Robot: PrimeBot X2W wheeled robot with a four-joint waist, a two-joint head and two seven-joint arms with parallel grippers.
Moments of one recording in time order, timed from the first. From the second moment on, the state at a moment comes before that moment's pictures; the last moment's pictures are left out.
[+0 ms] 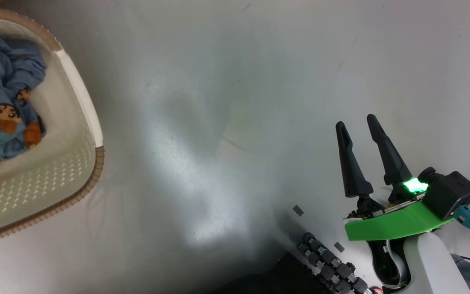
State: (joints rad) left arm -1.05 0.34 0.04 1.23 -0.40 0.07 -0.02; right arm -0.25 -0.04 0.12 -0.01 0.36 0.12 -0.26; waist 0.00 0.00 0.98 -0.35
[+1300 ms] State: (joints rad) left arm -1.01 0.26 -0.02 1.27 -0.41 0.00 -0.24; right arm -0.31 -0.04 0.10 0.01 0.37 0.12 -0.26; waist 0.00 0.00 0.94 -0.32
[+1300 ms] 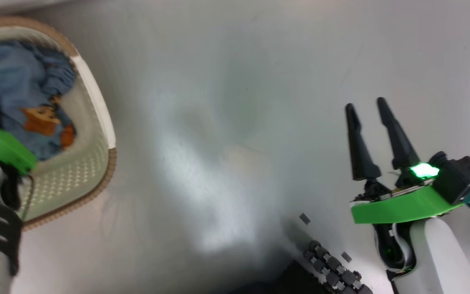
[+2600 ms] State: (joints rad) left arm -0.02 0.04 0.03 0.33 -0.30 0.08 -0.25; right arm 0.02 -0.08 0.08 0.11 0.34 0.12 -0.26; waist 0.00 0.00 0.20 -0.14
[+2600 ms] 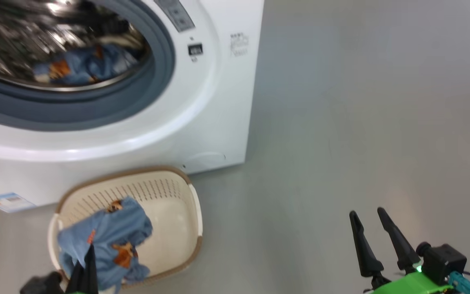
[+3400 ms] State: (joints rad) left arm 0.23 0.04 -0.04 0.00 -0.27 0.19 -0.25; right arm 0.15 -0.09 0.06 0.12 0.34 0.12 -0.26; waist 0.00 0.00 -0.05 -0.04
